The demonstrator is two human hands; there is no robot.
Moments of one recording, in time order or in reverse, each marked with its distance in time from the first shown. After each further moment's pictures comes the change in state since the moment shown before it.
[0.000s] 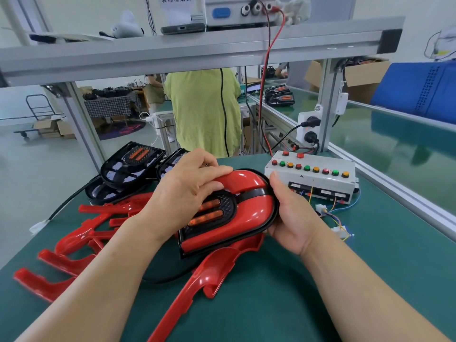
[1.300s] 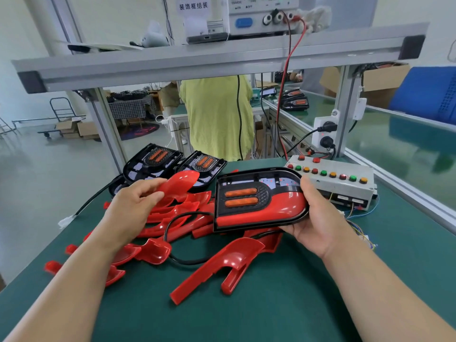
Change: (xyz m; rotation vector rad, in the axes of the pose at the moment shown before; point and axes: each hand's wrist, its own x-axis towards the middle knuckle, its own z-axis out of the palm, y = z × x) left_hand -0.074 -0.080 -0.047 -0.198 0.128 -0.657; right_hand 0.002 -0.003 -0.017 0.193 0.065 0.048
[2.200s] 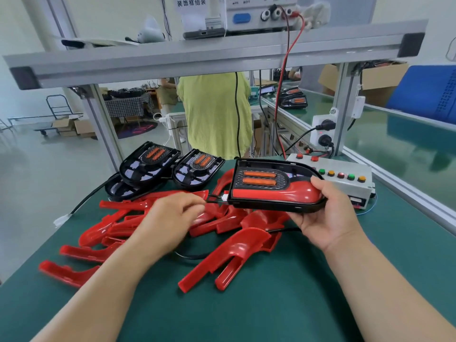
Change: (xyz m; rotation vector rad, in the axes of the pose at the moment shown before) left_hand -0.023 0.050 0.050 0.181 -0.184 0.034; right_hand -0.001 -0.012 -0.009 0.171 0.151 -0.111
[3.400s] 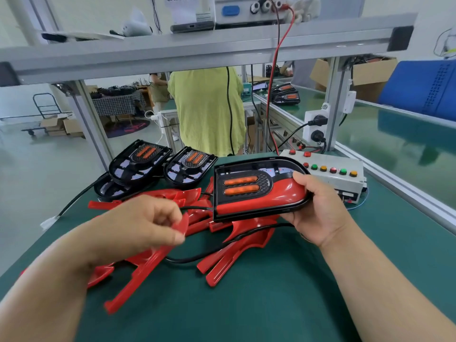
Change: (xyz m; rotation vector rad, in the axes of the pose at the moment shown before) left_hand -0.021 0.022 -0.060 -0.182 -0.516 -0.104; right_hand 0.001 -0.002 0.001 -0.167 -0.137 0.011
